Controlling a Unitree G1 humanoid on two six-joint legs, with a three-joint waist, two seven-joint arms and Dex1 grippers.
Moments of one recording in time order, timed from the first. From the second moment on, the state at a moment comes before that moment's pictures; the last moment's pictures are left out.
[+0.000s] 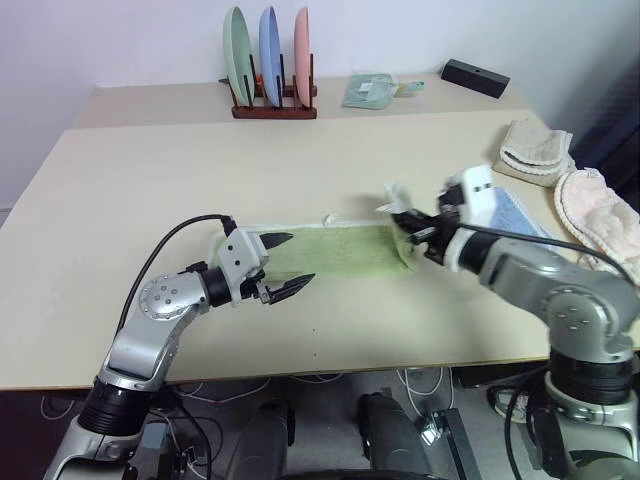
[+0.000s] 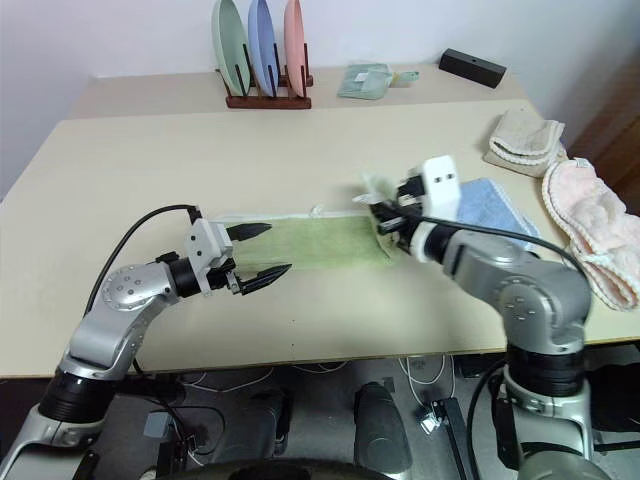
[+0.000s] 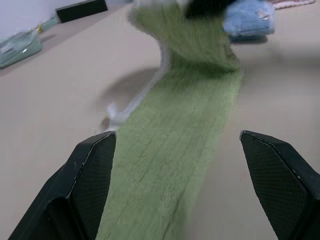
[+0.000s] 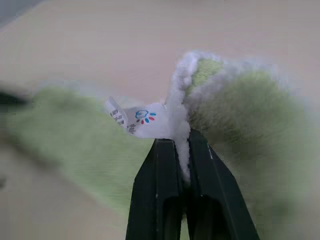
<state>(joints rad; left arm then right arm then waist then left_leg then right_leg) -0.21 0.55 -0.08 -0.26 -0.28 0.20 -0.80 -0.45 -0.49 0.00 -0.43 0.78 1.07 0.16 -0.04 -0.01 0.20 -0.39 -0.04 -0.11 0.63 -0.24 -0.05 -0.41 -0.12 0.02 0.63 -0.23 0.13</state>
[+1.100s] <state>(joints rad) -0.12 0.56 -0.02 -0.25 -0.27 0.18 -0.78 -0.50 -0.44 0.15 -0.03 0.36 0.59 0.49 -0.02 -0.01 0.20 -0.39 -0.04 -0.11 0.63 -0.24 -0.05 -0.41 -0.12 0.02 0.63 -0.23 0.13</state>
